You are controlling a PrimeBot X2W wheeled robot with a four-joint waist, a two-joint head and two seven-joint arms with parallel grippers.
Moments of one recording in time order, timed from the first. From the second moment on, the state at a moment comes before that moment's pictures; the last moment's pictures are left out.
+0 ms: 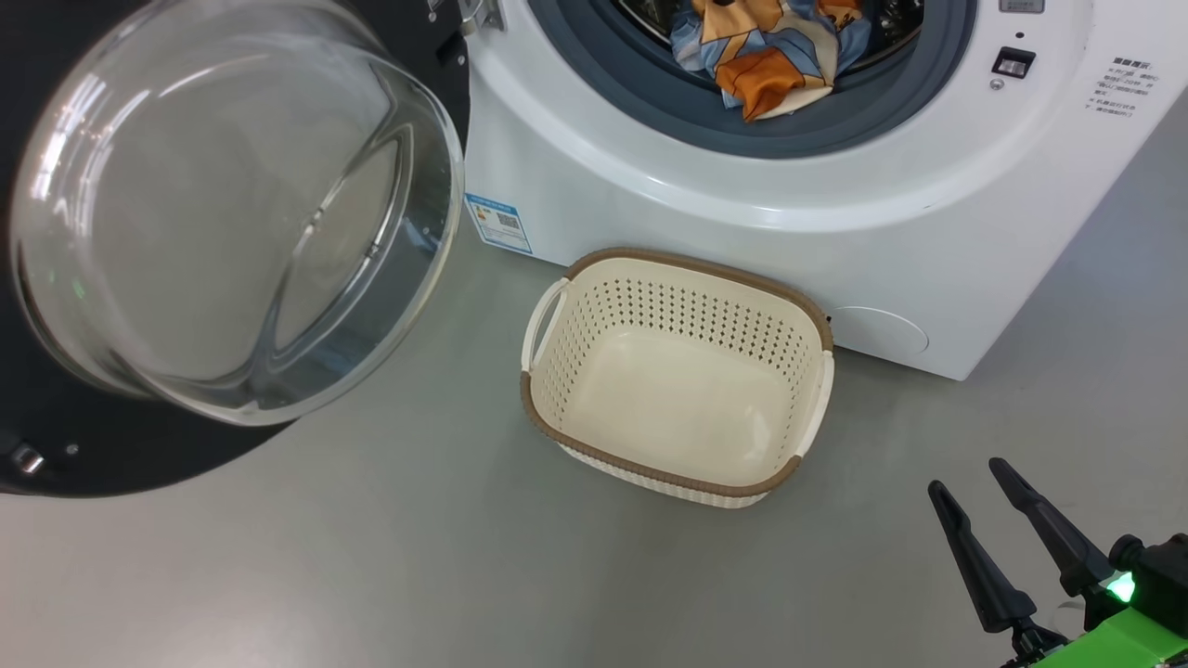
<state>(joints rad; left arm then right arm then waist) -0.62 0.60 0.18 0.64 -1.19 -0.13 0.47 0.04 -0.45 0.20 0.02 0.56 0.13 -0.26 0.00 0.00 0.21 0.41</state>
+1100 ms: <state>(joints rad) -0.38 0.68 0.04 0.24 -1.49 -0.12 0.72 0.04 -0.40 0.18 0.04 0.56 0.13 -0.26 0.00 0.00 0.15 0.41</state>
